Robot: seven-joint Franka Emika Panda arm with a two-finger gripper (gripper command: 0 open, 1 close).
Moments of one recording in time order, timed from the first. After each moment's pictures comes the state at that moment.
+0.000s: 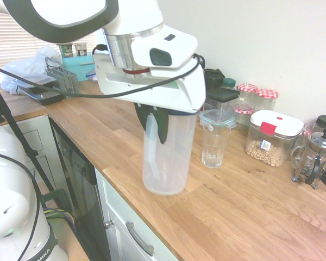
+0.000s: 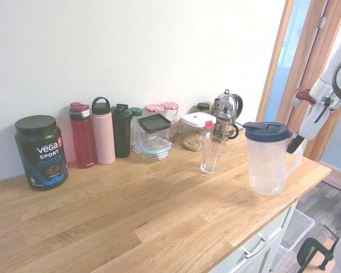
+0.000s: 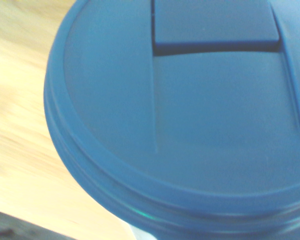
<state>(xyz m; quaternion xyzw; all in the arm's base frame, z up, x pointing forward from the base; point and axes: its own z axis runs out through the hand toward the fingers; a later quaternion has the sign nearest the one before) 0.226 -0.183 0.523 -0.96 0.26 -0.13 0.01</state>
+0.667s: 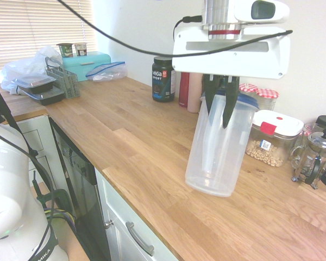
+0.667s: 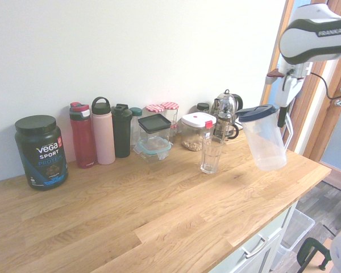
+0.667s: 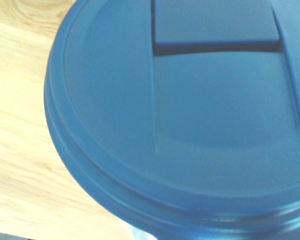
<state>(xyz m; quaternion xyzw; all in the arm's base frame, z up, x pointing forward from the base) 0.371 -0.202 0.587 -0.95 0.31 0.01 -0.08</state>
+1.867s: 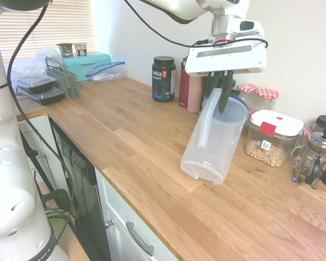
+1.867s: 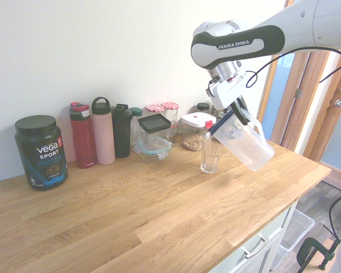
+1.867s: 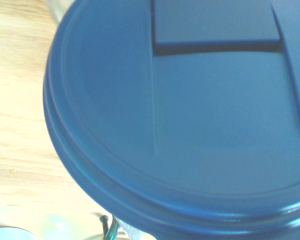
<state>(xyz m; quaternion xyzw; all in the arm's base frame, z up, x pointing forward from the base) 0.515 -0.121 0.538 -0.89 0.34 0.17 -0.24</state>
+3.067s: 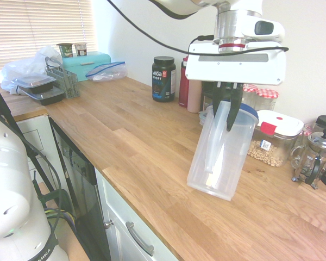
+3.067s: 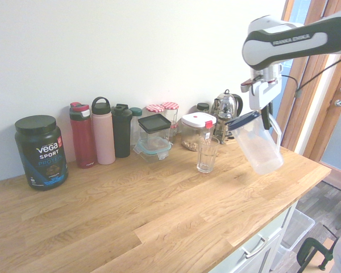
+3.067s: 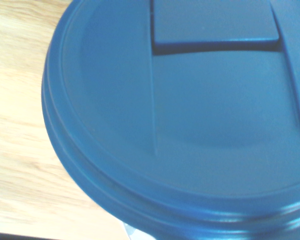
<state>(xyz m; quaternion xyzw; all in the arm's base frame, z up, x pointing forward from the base) 0.398 -0.205 0.549 -0.94 0.33 0.05 -0.12</state>
